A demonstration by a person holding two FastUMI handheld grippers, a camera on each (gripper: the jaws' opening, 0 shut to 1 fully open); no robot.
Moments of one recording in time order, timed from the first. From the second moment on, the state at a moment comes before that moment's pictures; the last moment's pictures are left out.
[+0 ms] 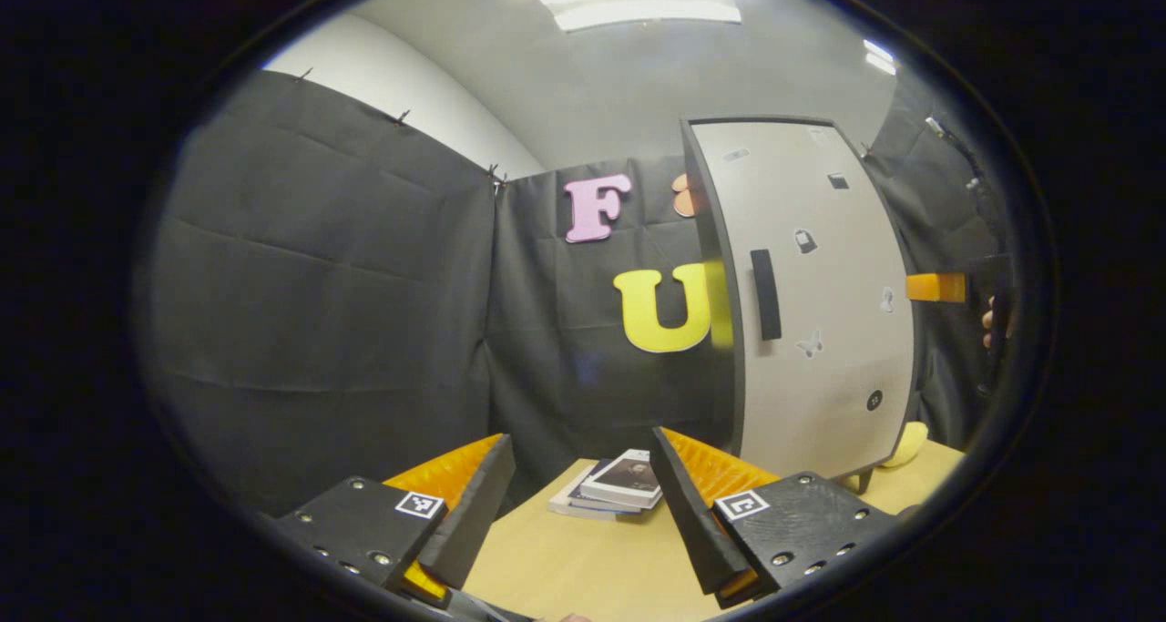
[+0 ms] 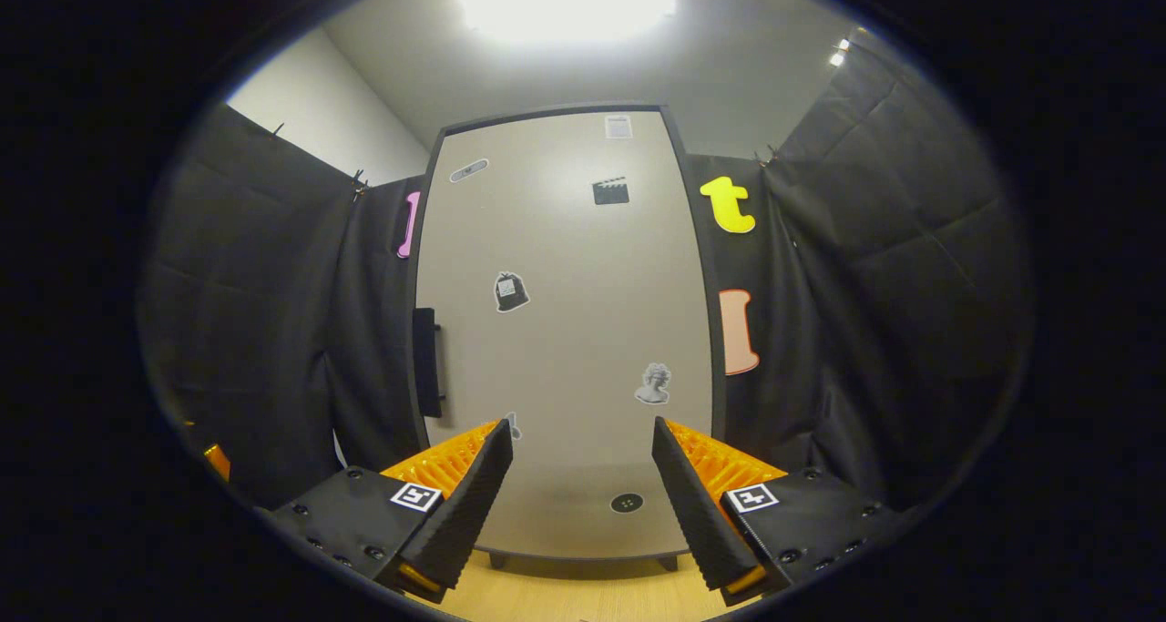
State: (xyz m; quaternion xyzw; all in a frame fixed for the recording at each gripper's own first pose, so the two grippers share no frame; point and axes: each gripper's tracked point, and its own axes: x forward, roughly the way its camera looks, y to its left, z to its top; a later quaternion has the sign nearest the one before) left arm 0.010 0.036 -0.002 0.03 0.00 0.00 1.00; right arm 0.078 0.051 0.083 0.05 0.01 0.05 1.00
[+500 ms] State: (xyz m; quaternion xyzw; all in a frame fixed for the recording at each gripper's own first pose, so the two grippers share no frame) left arm 0.011 0.110 -0.019 0.03 0.02 0.06 1.00; right arm 0.142 0.135 0.113 0.05 0.01 0.08 1.00
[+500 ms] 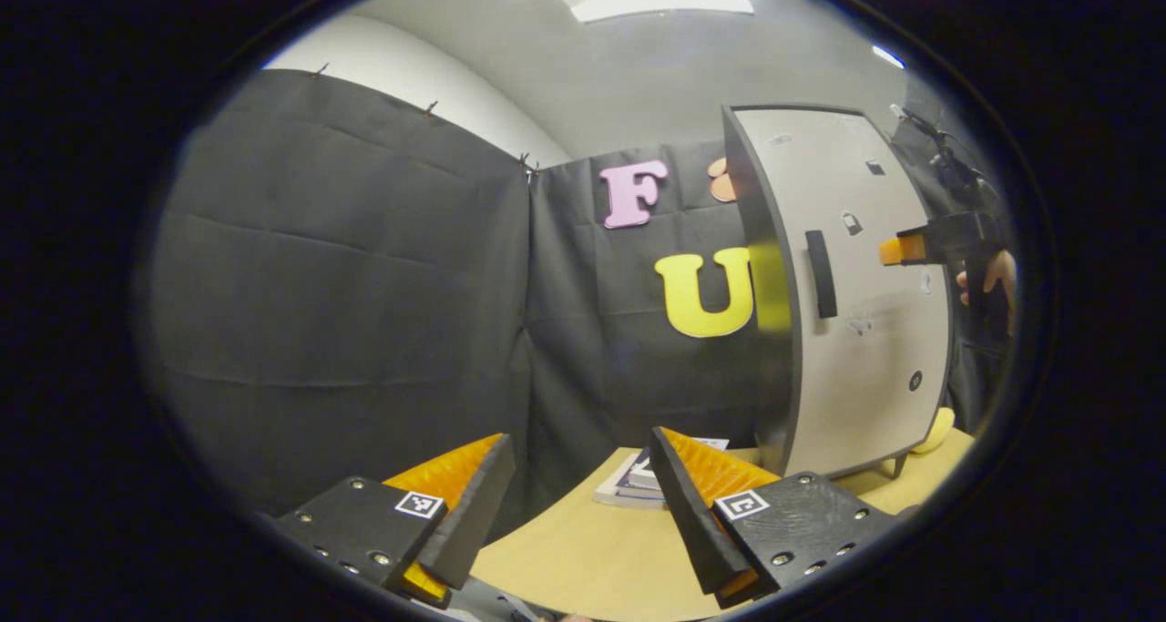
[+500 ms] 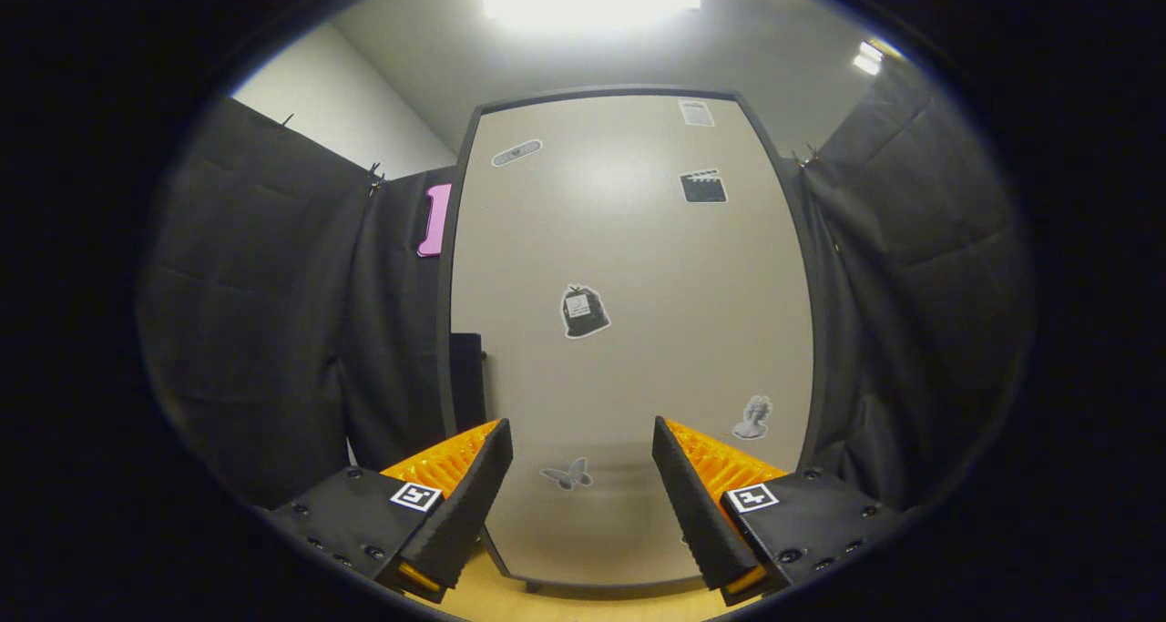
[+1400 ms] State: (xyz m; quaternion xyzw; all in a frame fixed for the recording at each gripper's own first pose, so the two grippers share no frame) left arm 0.003 0.188 -0.035 0.03 0.04 0.11 0.99; right arm 0.212 0.226 0.097 0.03 0.07 0.09 0.99
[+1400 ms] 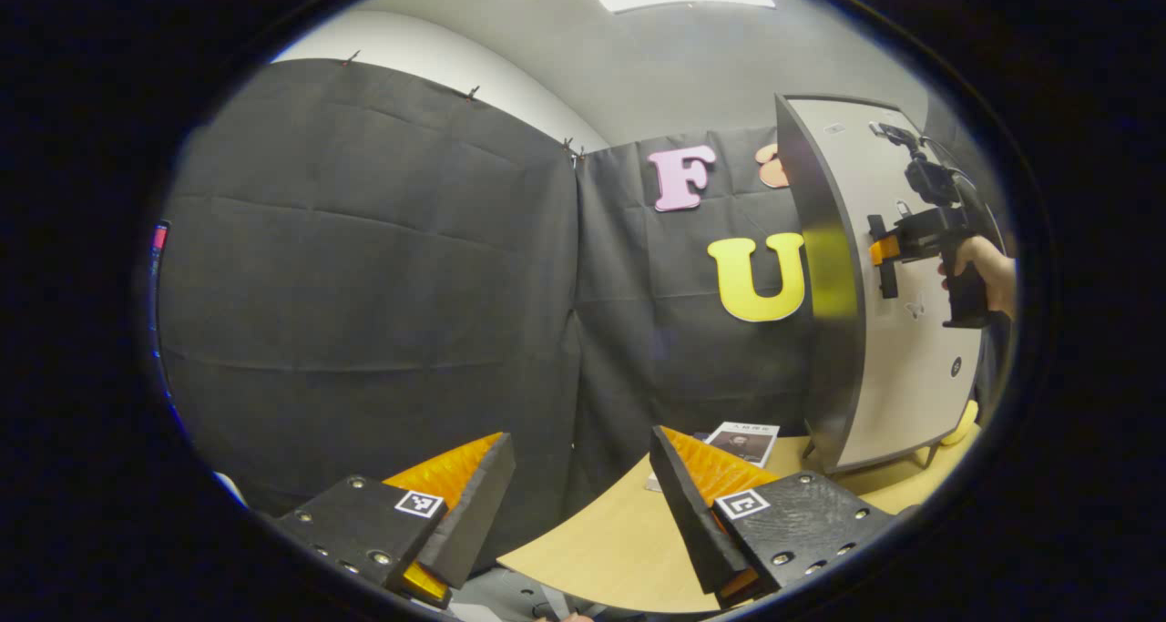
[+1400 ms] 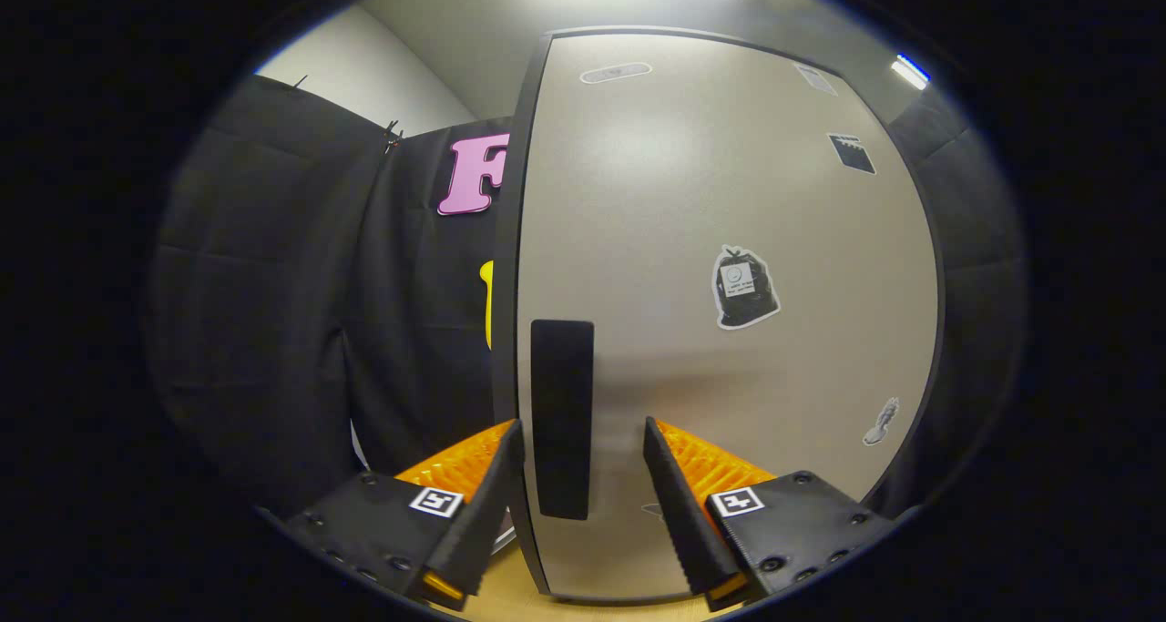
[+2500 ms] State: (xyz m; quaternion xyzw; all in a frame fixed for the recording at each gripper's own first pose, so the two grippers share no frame) left arm -0.005 0.175 -0.015 0.04 0.03 0.10 0.99; right arm 0.199 0.231 0.088 0.05 0.12 0.19 0.97
